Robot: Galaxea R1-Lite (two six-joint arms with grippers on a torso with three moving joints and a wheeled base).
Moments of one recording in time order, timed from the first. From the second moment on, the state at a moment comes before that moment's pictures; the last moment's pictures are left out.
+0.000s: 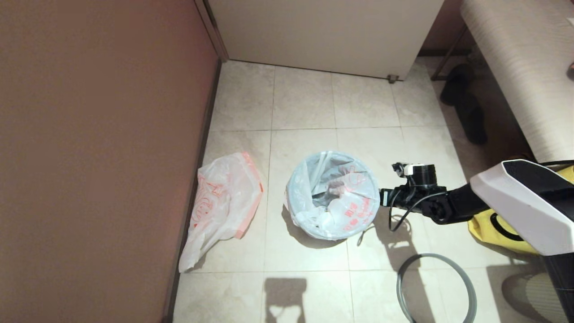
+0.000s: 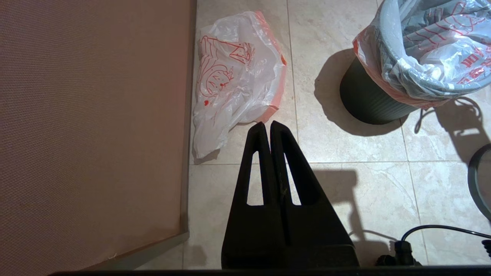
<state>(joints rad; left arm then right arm) 0.00 0.00 0.00 0.00 0.01 -0.02 0.16 2.49 -1.54 -0.47 0.11 0.20</state>
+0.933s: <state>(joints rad) 0.00 0.00 0.00 0.00 0.01 -0.02 0.13 2.59 -1.61 -0.44 0.16 0.12</state>
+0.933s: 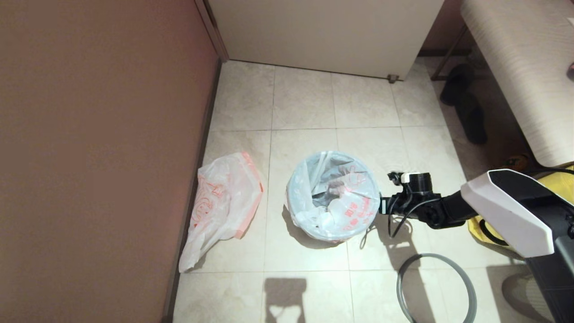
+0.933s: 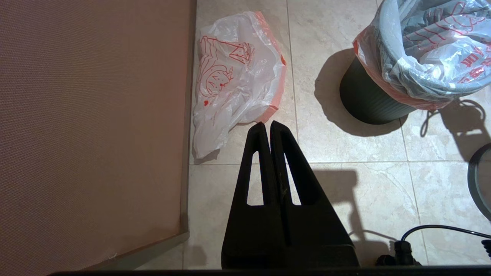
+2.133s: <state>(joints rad) 0.00 0.00 0.00 0.00 0.01 -0.02 0.08 2.58 -1.61 -0.46 0.28 0.02</state>
